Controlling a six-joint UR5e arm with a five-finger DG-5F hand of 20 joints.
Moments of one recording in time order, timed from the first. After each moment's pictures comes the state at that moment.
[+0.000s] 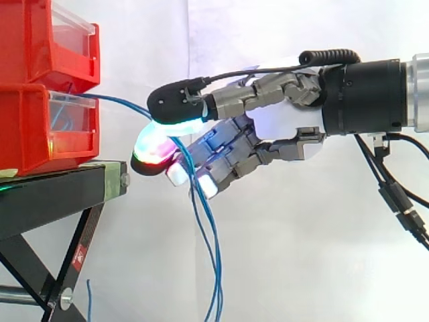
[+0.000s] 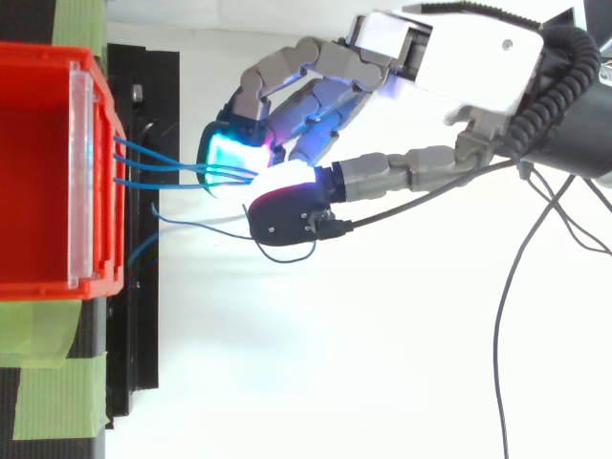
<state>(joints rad) 0.12 -1.95 -1.66 -2.71 -1.23 -0.44</state>
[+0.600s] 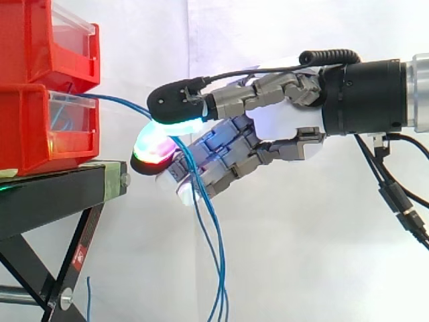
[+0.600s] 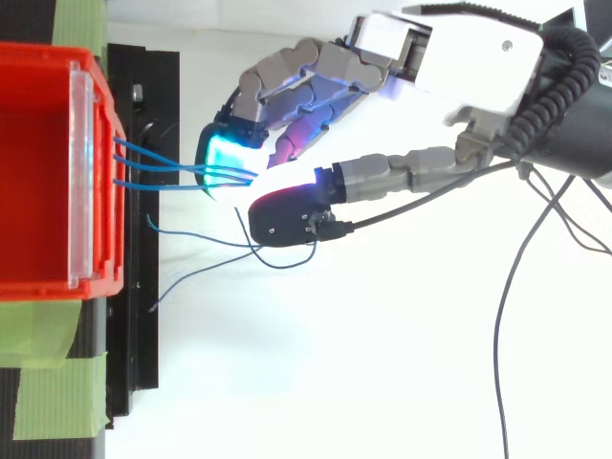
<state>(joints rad) 0.12 -1.95 -1.66 -2.71 -1.23 -0.44</state>
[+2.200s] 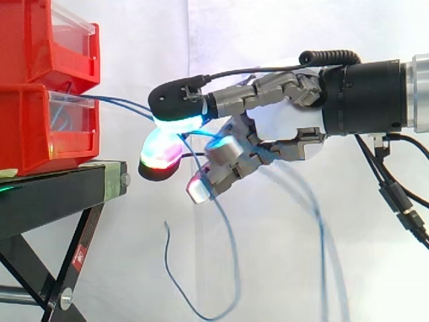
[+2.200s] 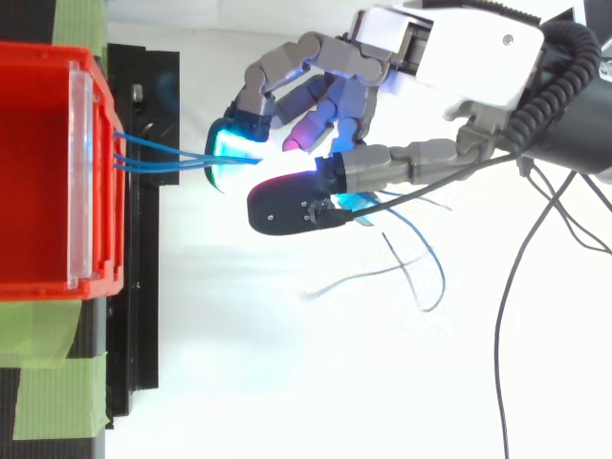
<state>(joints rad) 0.11 -1.95 -1.66 -2.71 -1.23 -0.44</state>
